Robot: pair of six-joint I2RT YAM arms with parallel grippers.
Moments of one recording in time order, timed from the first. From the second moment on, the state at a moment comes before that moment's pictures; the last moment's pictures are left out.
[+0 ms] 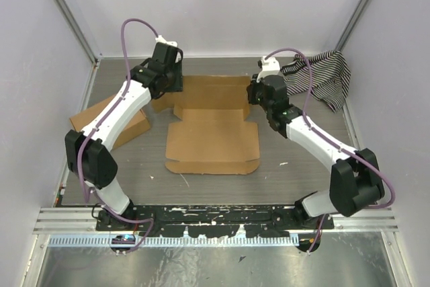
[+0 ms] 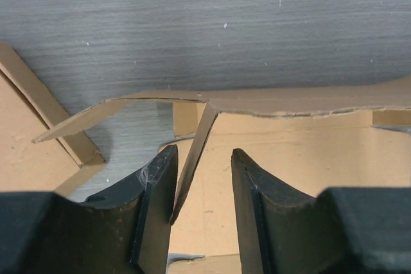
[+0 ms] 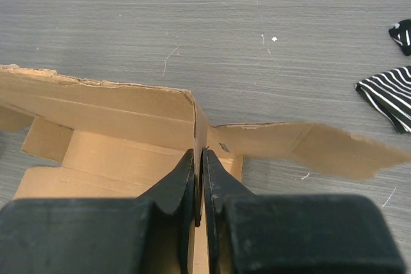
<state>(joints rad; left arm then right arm) -0.47 1.69 1.63 -0.73 -0.23 -0.35 0.44 1.39 0.96 0.13 0.14 0.23</state>
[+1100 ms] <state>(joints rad) -0.48 1.59 1.22 -0.30 -0.38 -0.37 0.30 1.50 1.25 -0.23 0.19 0.22</state>
